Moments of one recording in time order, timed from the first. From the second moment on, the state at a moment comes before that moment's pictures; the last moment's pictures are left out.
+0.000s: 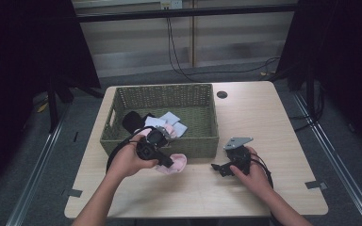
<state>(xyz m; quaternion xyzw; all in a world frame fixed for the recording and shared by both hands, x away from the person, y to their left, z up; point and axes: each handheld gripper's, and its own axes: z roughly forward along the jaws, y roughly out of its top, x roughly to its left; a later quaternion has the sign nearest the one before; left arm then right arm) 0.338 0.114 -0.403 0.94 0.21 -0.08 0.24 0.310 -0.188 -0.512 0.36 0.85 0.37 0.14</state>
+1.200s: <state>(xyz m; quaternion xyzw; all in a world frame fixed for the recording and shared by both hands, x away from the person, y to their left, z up) 0.424 0.141 -0.358 0.93 0.25 0.03 0.27 0.310 -0.188 -0.512 0.36 0.85 0.37 0.14</state>
